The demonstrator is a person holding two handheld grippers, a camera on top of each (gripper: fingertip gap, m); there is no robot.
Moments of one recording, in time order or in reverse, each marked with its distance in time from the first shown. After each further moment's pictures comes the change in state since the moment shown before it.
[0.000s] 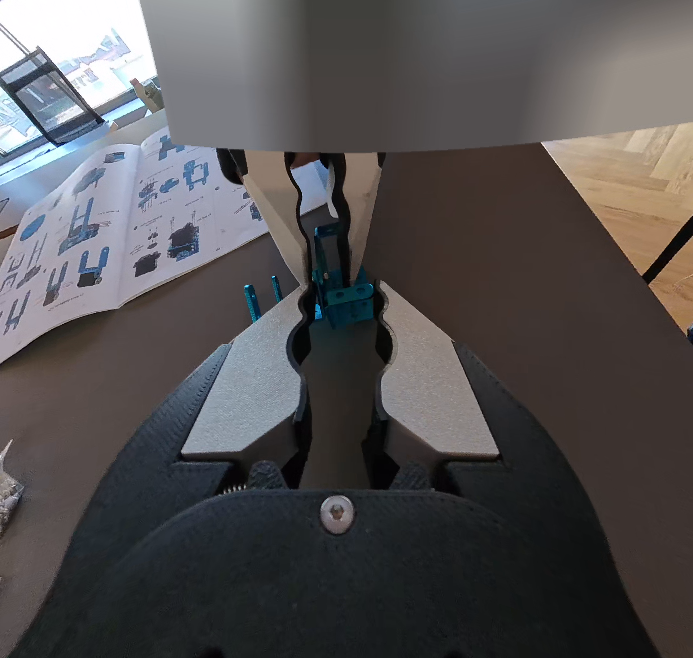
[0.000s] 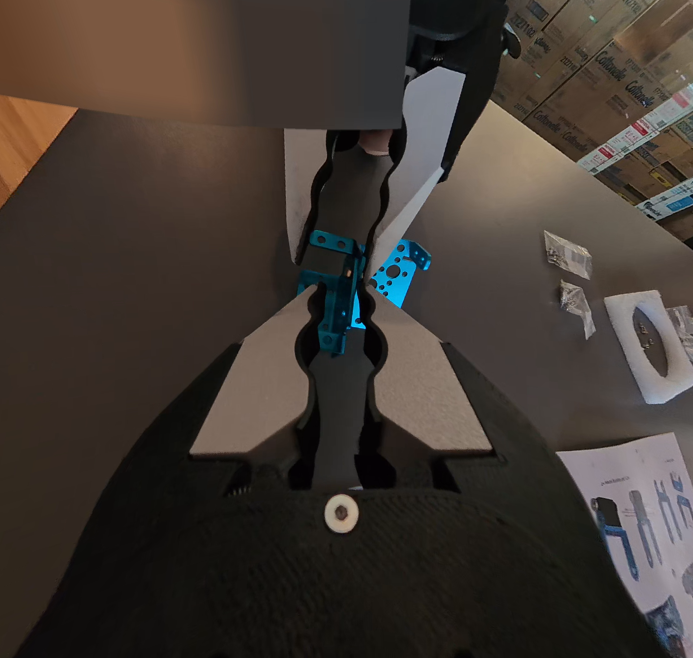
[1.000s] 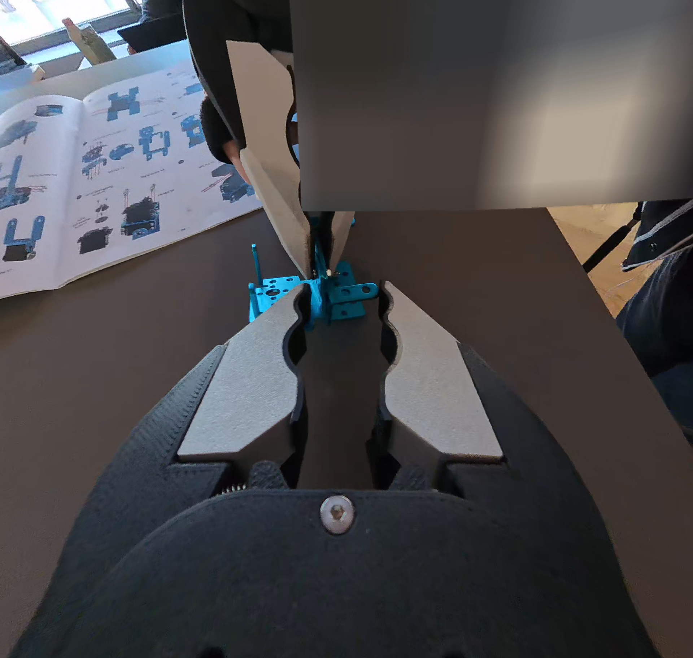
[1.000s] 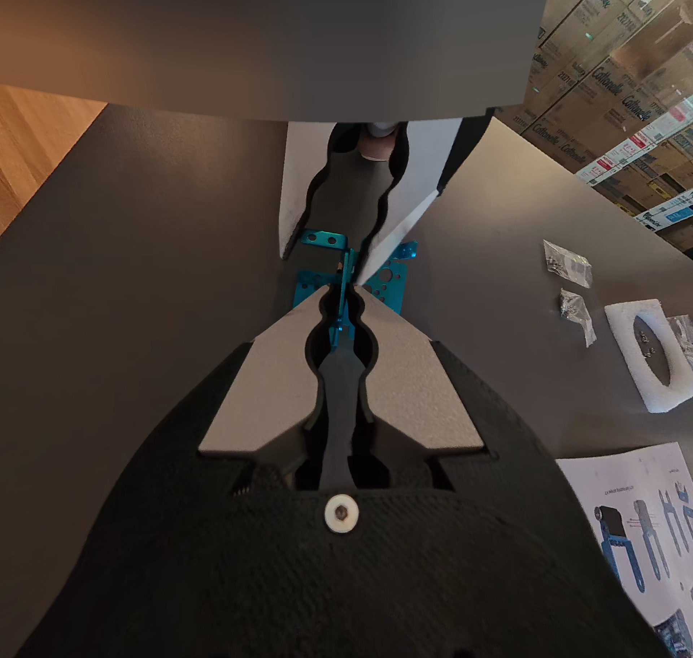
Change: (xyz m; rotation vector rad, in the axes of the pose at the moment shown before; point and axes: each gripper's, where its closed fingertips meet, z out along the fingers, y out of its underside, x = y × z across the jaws) left arm 0.011 -0.001 0.006 -0.034 0.101 -0.114; right arm -0.001 -0.004 -0.002 0.031 -0.006 -0.001
